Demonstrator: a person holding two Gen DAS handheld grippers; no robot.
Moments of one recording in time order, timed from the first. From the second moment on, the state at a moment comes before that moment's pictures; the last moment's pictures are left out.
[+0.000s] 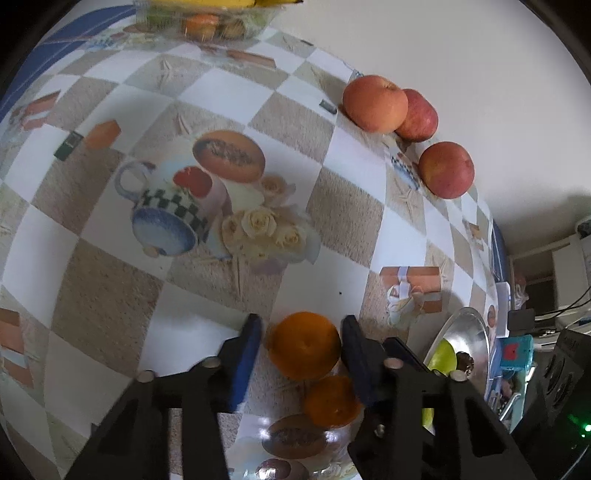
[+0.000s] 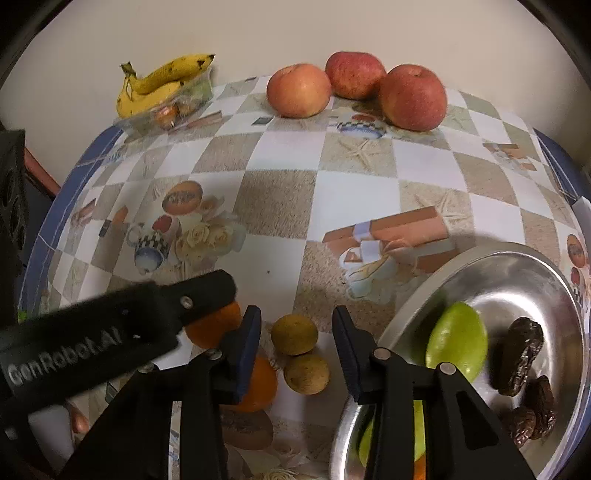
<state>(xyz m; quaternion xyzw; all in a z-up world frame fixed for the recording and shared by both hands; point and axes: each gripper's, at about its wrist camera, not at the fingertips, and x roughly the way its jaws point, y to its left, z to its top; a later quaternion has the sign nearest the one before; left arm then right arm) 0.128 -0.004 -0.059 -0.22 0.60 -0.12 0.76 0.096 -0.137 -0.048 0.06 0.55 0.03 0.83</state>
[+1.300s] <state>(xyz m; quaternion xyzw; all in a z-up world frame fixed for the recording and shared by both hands) 0.065 -0.154 0.009 -0.02 0.52 -0.27 0.81 0.024 -0.310 -0.013 0.19 0.50 -0.17 0.83</state>
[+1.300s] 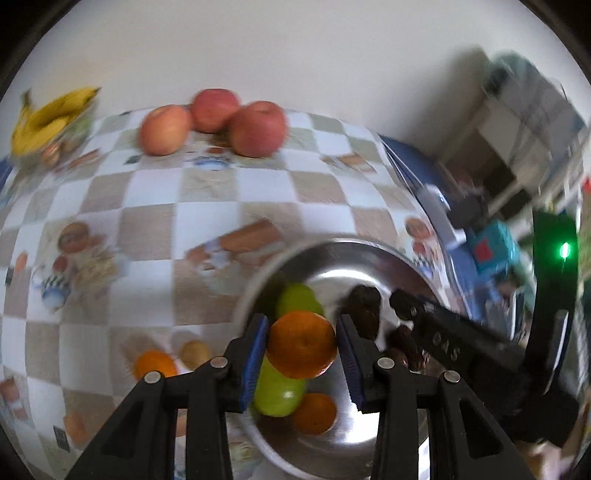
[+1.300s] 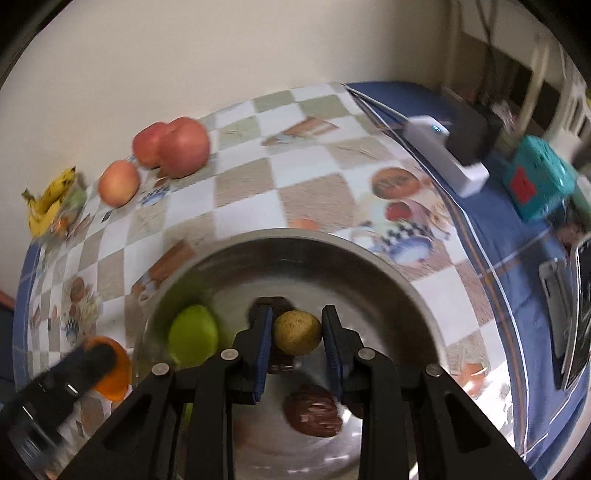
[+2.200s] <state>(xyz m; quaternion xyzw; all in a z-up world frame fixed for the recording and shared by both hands) 0.031 -0.212 -0.024 0.10 0.52 -0.29 0.79 0.022 -0.326 -0.046 0.22 0.52 -0.17 0.81</state>
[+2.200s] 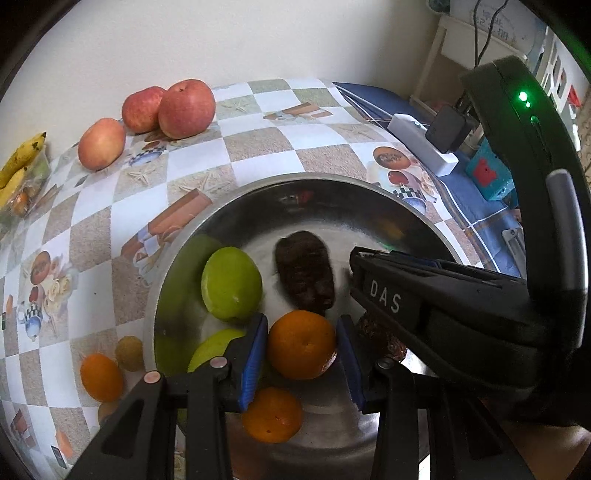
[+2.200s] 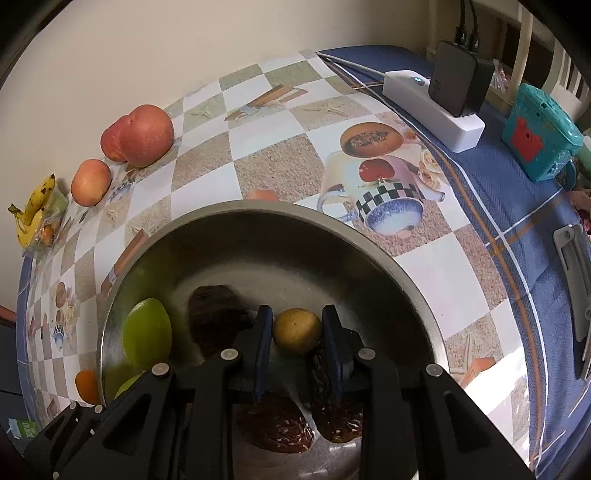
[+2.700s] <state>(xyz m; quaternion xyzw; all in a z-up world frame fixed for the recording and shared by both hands) 0.035 -0.190 -0.003 0.06 0.53 -0.29 0.79 0.024 -0.311 -0.018 0.19 0.51 -0.16 0.83</state>
